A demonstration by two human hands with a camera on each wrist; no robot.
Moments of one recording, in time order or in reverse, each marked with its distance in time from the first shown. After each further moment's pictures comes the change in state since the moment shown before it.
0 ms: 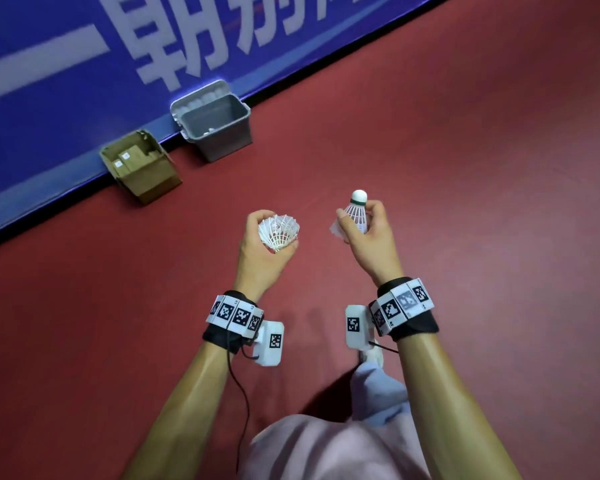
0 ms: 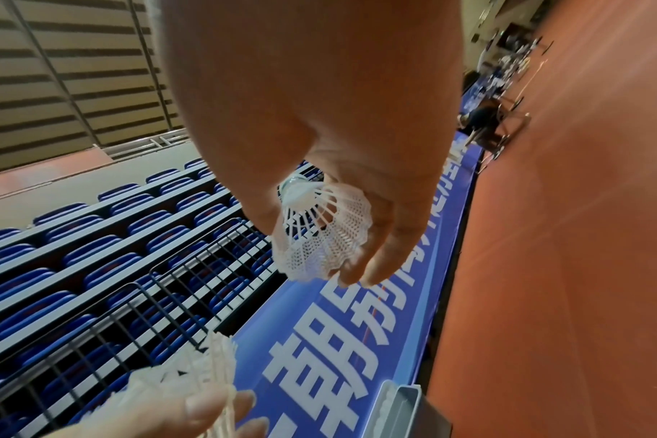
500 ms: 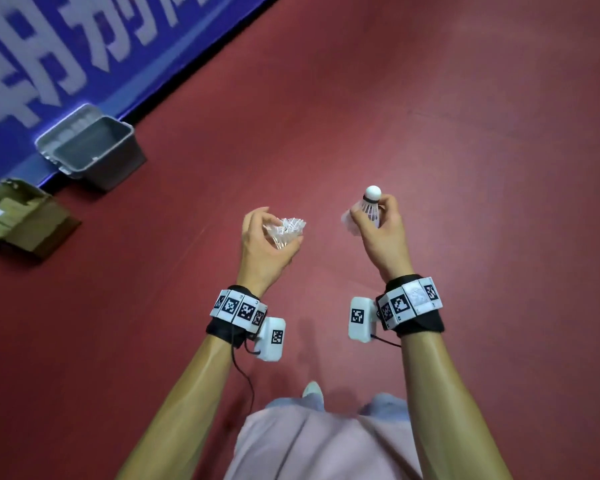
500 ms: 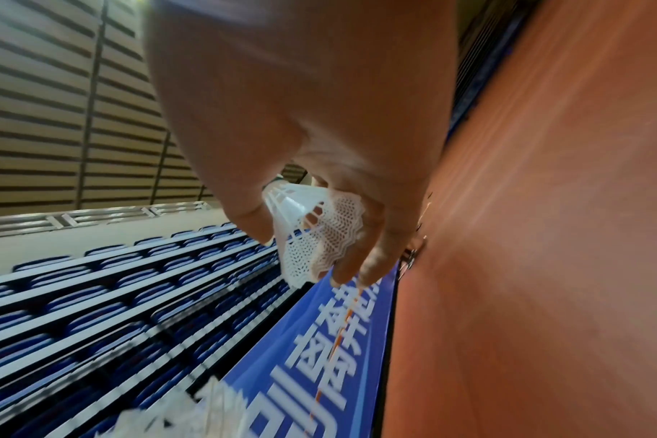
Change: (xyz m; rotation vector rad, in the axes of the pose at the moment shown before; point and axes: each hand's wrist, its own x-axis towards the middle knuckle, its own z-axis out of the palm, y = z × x) left_hand -0.149 0.031 0.028 -0.032 -0.381 0.241; right_hand -0.227 0.000 -0.106 0.016 0.498 0.088
